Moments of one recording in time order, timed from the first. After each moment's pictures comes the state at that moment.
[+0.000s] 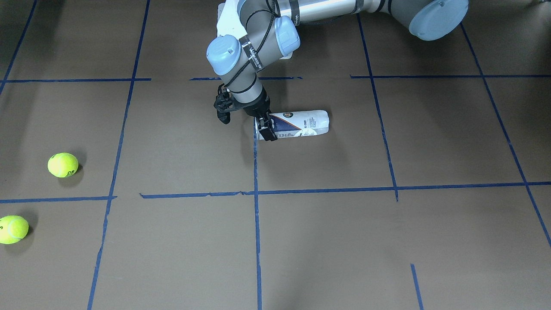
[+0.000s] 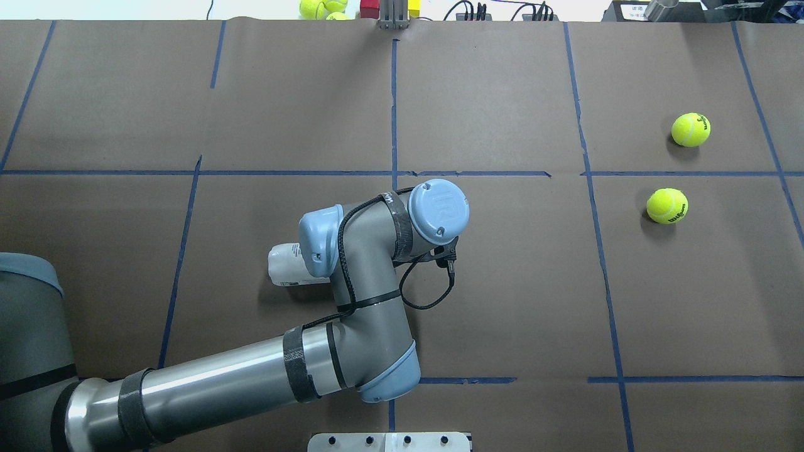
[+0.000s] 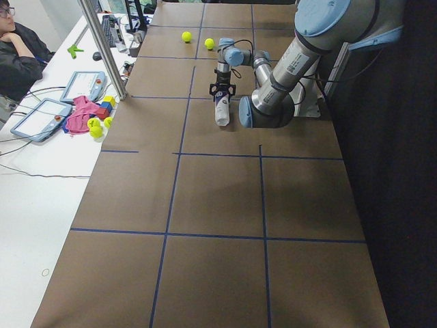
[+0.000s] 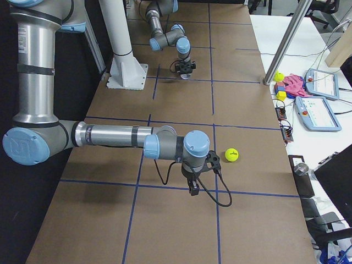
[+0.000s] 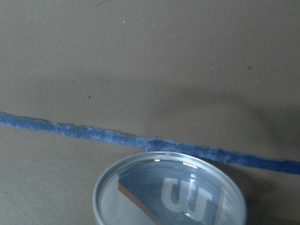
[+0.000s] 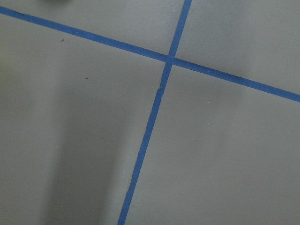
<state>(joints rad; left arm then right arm) -0.39 -2.56 -1.33 -1.27 -1.65 0.20 1.56 -1.66 1.67 -1.59 2.33 -0.29</state>
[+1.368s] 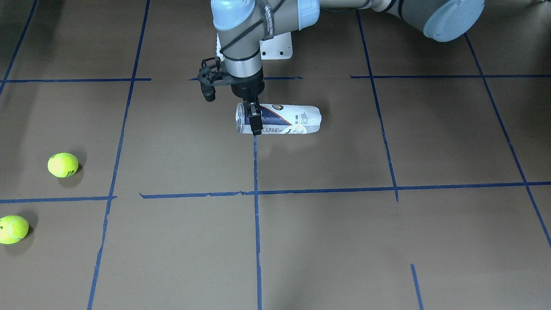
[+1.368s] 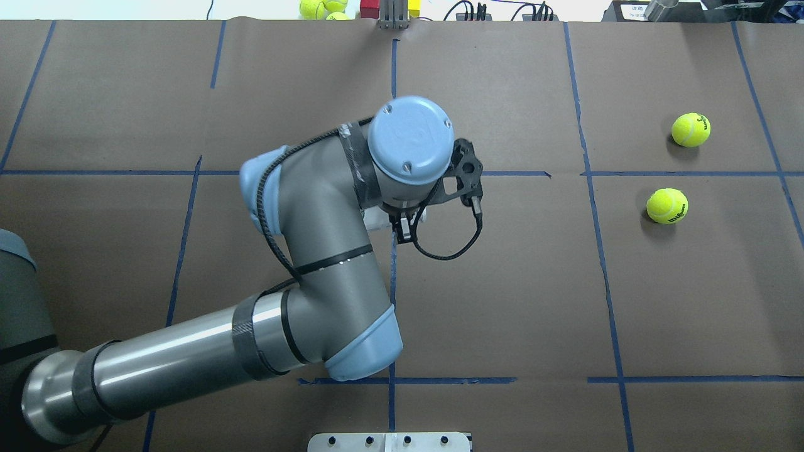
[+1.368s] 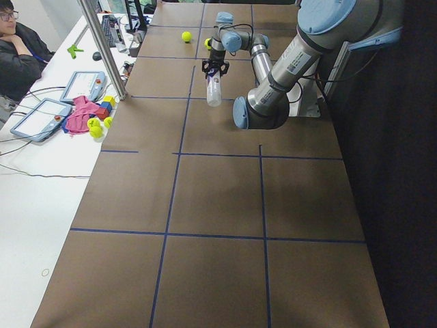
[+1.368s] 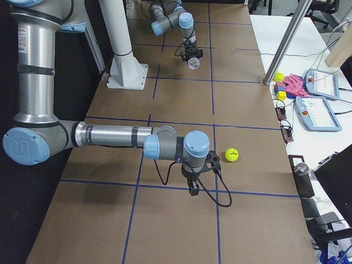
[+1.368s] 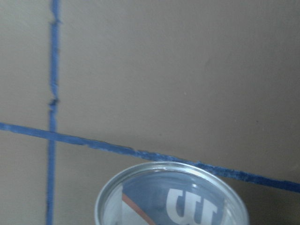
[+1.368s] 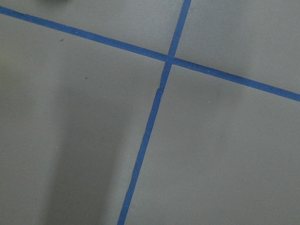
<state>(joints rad) -0.50 -2.55 -1.61 -1.38 -1.71 0.13 1.56 -1.66 1.67 -1.59 2.33 -0.28</state>
